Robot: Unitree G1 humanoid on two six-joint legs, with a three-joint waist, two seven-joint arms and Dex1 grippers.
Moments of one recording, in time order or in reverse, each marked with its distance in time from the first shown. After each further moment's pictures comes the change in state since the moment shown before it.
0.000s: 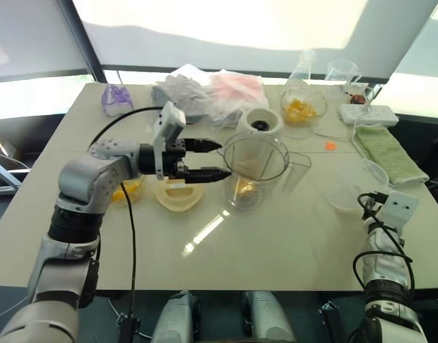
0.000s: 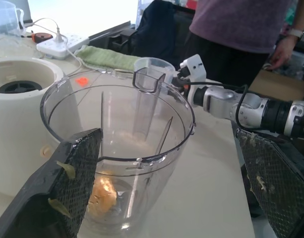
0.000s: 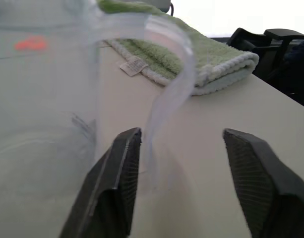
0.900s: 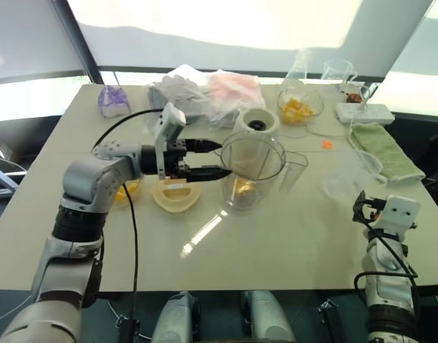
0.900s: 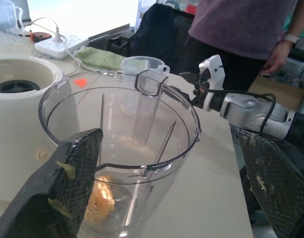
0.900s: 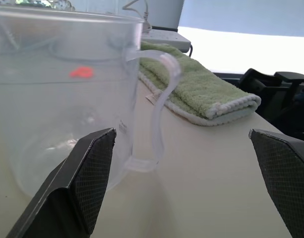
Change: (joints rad) left arm 0.000 -0.025 0.003 0.037 0.001 -0.007 0.005; right arm 0.214 0.048 0.065 -0.401 -0.012 0.054 0.032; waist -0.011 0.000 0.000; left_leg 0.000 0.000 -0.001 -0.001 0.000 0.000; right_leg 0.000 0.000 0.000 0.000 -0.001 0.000
